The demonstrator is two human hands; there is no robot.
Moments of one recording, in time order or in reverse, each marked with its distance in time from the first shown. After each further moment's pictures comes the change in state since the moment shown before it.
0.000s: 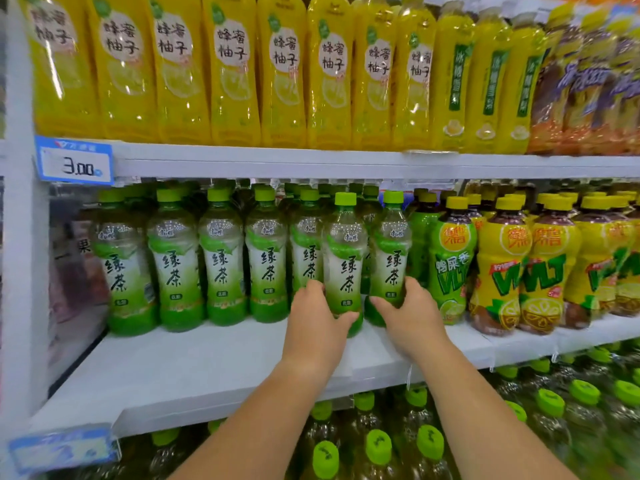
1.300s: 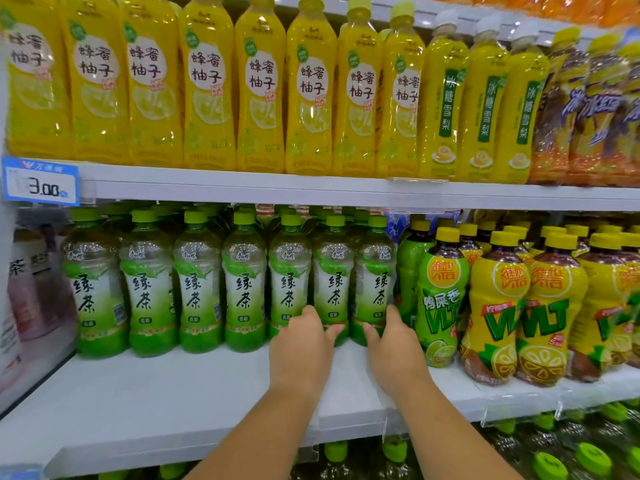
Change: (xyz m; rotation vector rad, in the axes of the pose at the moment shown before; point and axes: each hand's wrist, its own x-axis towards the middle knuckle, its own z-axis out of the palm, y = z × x) left_hand 0.036 -0.001 0.046 0.514 0.117 0.020; right_hand 0.027 0.016 0.008 -0.144 -0.045 -0.055
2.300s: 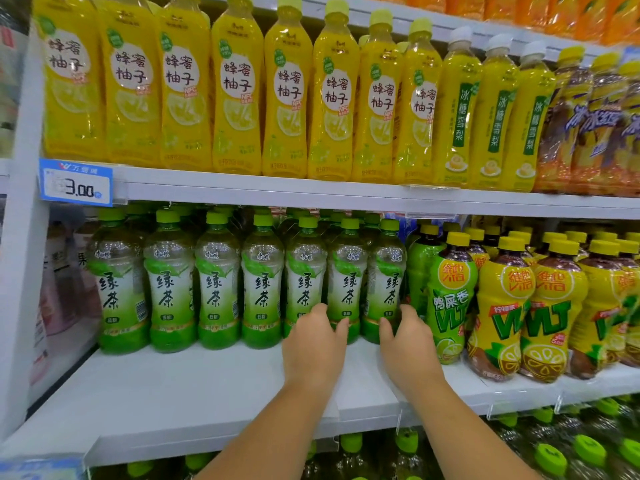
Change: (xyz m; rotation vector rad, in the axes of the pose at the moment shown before) left_hand -0.001 -0.010 -0.003 -0.240 0.026 -0.036; right_hand -0.007 -0.007 -0.002 0.029 0.148 -0.039
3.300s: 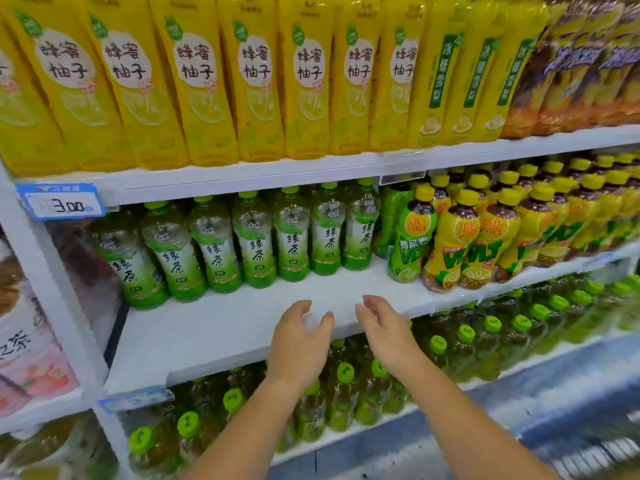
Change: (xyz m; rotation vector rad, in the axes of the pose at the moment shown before) left_hand -0.081 0.021 -0.110 -0.321 -0.488 -0.401; right_hand -0.091 -0.037 -0.068 0.182 -0.490 0.410
